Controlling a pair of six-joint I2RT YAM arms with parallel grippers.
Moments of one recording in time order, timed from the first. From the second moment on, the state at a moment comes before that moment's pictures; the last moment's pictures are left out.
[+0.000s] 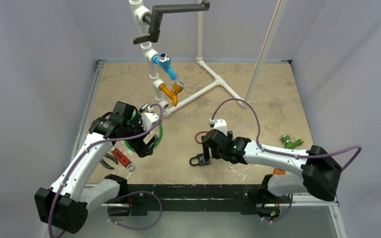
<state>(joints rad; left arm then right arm) -0.30 1.02 0.92 -1.02 0.38 0.47 0.99 1.26 0.72 -0.49 0.44 0.72</state>
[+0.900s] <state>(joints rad) -0.37 0.92 0.89 -1.08 0.36 0.58 0.81 1.34 0.76 -0.58 0.55 0.82</state>
